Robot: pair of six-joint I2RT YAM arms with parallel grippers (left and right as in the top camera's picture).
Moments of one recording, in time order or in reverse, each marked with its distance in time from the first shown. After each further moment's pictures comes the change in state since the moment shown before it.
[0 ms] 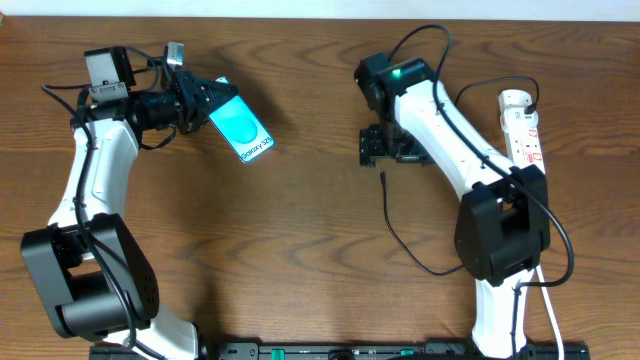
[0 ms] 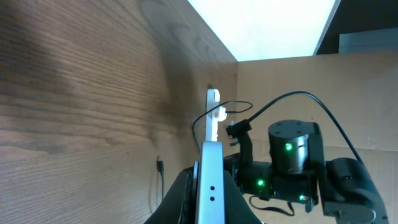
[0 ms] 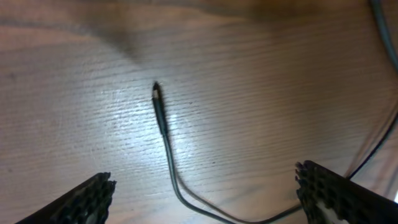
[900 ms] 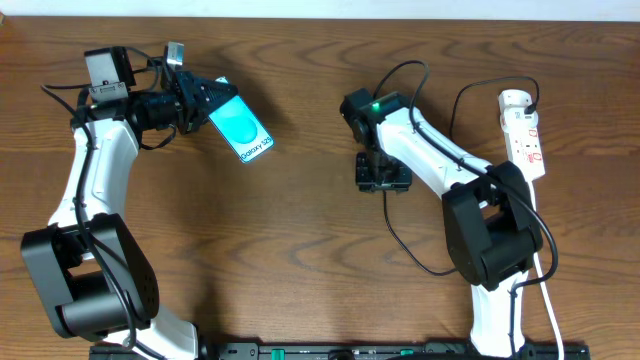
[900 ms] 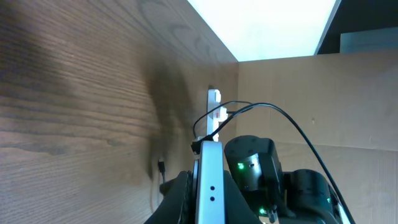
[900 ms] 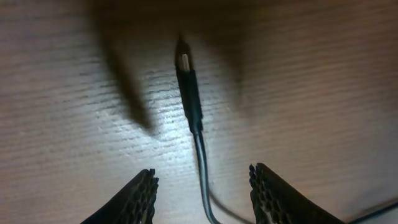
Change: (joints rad) left arm 0.000 0.000 0.000 0.000 -0.003 0.007; right arm 0.062 0.000 -0.235 0.178 -0.059 0.089
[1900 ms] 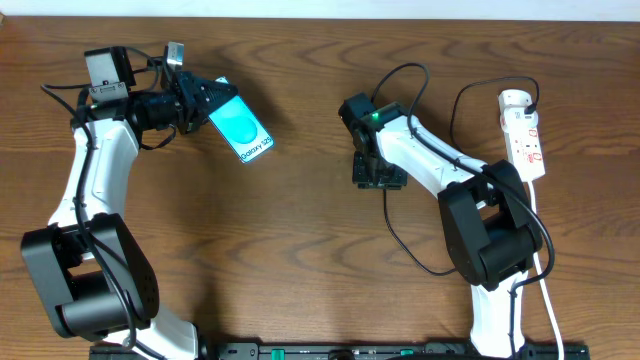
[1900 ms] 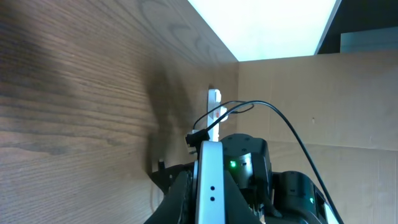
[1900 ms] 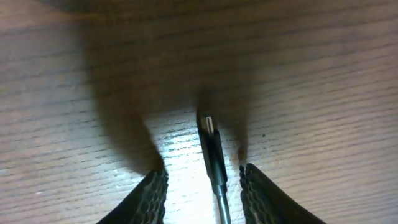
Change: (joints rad) left arm 0.000 0.000 0.000 0.000 0.000 0.001; right arm 0.000 0.000 -0.077 0.187 0.030 0.021
